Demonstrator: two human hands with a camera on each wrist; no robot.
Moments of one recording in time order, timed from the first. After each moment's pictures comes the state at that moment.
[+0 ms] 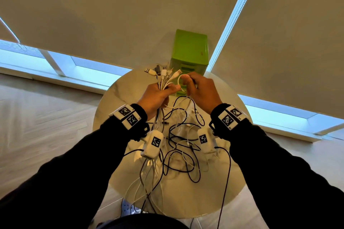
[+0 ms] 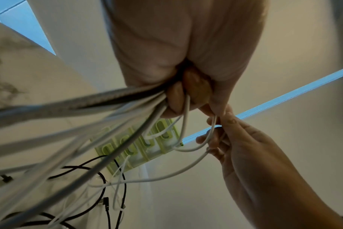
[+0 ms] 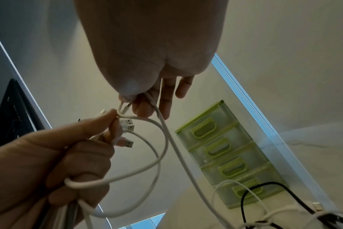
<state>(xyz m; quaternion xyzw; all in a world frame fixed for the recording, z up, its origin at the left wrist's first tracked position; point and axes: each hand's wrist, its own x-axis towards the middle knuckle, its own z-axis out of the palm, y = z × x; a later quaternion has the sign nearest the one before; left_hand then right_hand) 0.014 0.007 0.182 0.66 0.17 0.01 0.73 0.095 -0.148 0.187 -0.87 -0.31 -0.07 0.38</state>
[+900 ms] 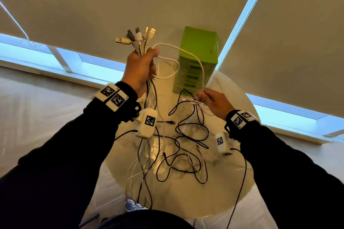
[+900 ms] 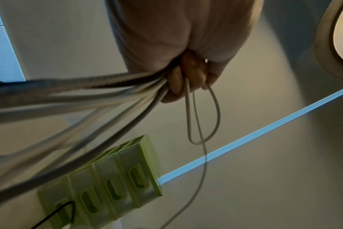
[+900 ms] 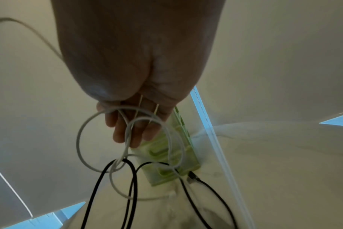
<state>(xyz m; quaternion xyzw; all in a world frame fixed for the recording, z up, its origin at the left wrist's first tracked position) 0.032 0.067 0.233 0.58 0.23 0.16 0.77 0.123 -0.190 0.122 -0.88 -0.28 0.11 0.36</state>
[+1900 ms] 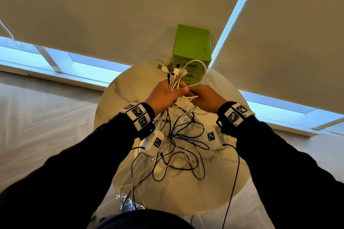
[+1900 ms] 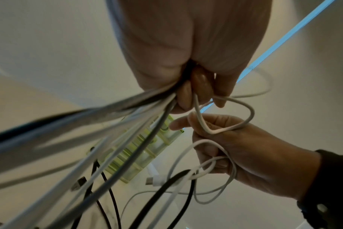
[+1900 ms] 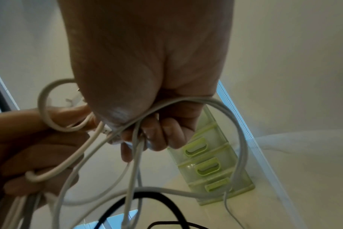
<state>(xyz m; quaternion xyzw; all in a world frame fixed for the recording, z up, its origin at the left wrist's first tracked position) 0.022 0.006 0.171 0.75 0.06 0.00 0.66 0.096 -0.162 0.182 -0.88 -0.38 0.15 0.25</state>
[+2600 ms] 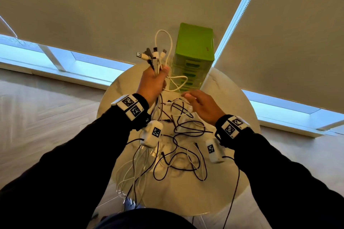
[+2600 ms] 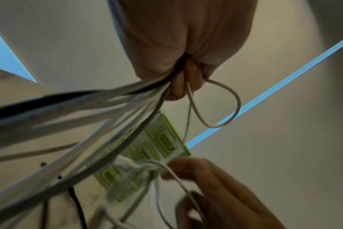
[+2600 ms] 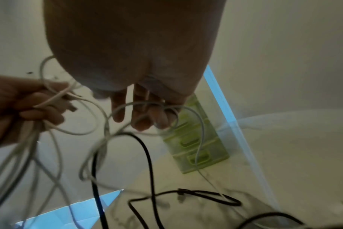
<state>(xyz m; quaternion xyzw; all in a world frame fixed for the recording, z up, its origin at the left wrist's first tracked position) 0.043 0.037 0.178 0.68 0.19 0.12 0.69 0.082 -0.165 0.136 -0.86 -0.30 0.13 0.39</state>
